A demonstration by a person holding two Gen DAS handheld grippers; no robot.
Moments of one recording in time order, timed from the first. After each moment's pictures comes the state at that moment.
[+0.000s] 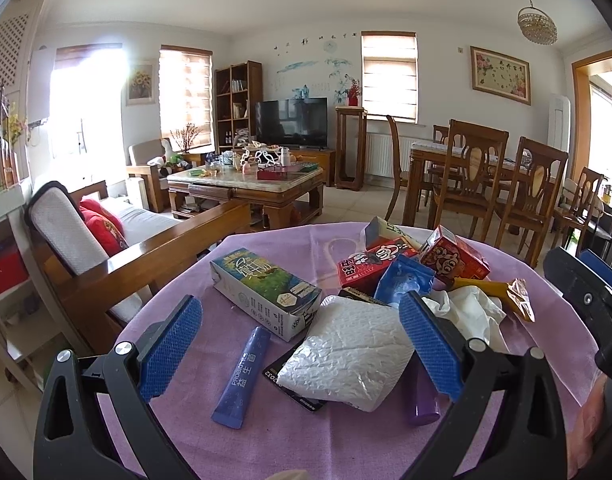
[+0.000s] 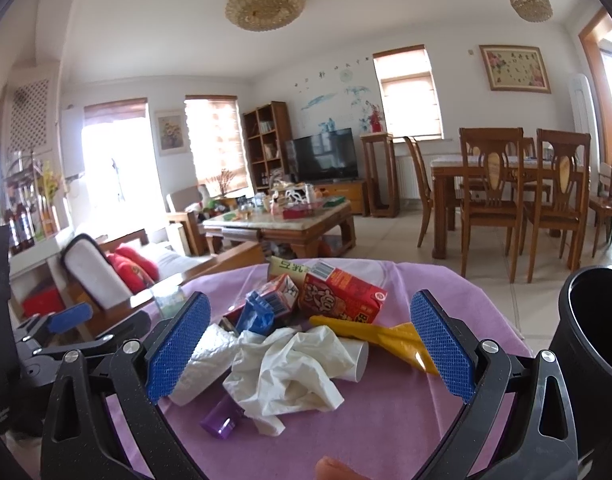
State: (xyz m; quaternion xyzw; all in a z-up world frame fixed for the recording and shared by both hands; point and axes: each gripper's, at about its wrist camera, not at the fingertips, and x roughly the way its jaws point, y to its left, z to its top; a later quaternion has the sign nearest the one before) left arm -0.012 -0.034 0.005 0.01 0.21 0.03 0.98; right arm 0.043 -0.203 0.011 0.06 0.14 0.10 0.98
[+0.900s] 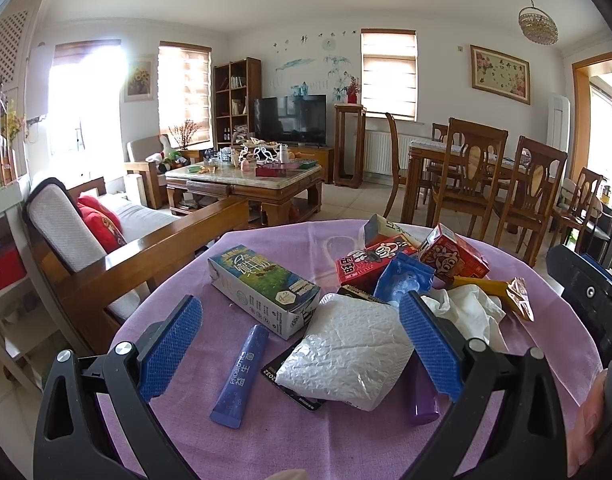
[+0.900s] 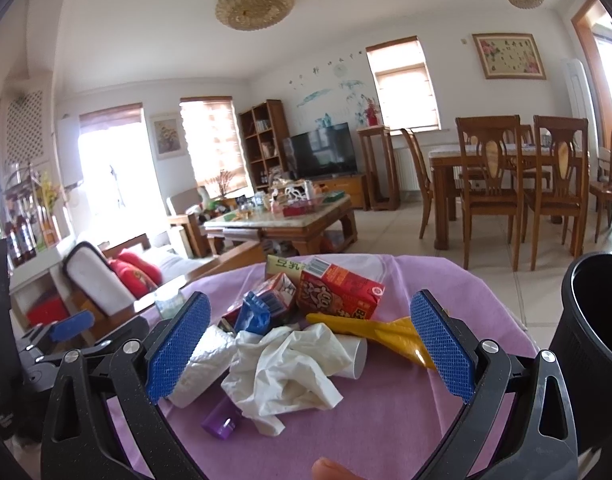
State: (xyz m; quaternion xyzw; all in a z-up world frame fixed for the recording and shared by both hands) left arm -0.008 -0.033 0.004 0.00 0.22 0.03 0.98; right arm 0.044 -0.205 0.005 0.08 0.15 0.10 0.98
